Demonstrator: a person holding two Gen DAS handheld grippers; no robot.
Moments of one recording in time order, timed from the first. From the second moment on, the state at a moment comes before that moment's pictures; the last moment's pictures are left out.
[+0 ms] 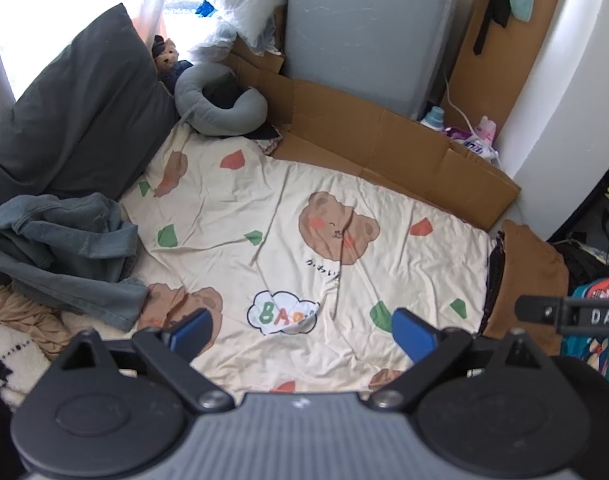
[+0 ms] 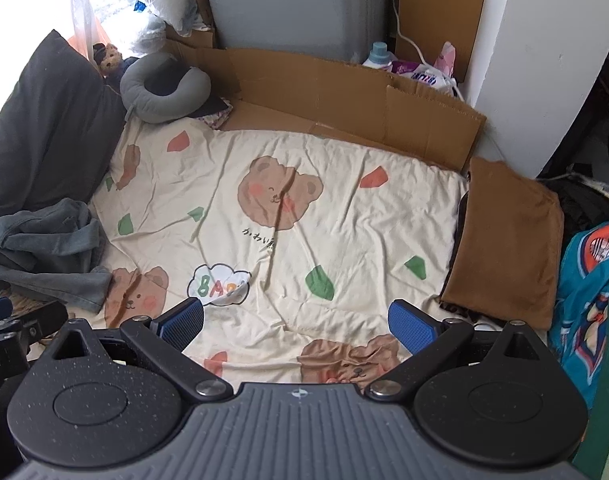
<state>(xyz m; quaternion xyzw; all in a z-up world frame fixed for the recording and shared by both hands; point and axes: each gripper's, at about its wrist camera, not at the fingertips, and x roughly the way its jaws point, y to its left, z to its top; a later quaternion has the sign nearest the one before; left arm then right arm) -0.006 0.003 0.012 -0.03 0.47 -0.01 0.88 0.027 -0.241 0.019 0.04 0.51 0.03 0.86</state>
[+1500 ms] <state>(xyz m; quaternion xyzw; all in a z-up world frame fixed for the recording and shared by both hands) 0.026 0.151 0.028 -0.06 0.45 0.11 0.88 0.097 -0.177 0.029 0.04 0.45 0.16 0.88</state>
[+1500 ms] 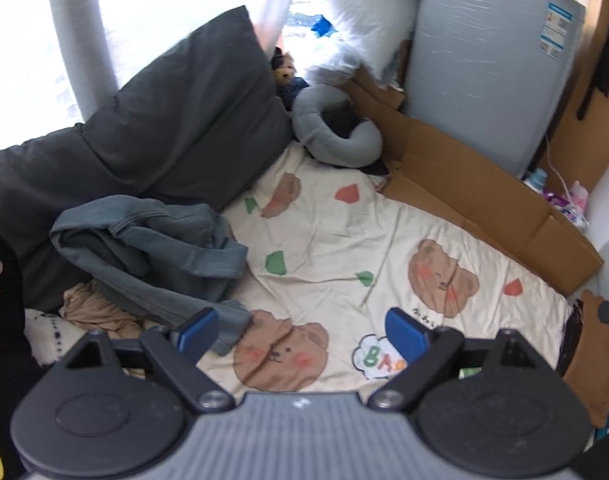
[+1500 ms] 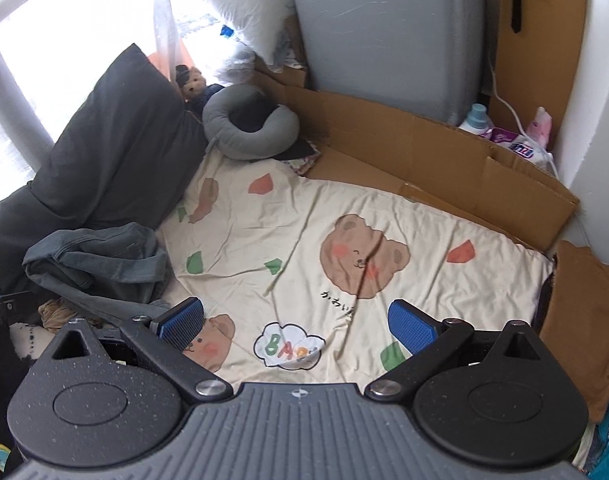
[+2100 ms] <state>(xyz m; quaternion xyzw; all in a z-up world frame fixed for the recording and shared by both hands) 0.036 0.223 0.021 -0.10 0.41 0.16 0.89 0.137 -0.140 0.018 0.03 0.43 0.23 0.87</state>
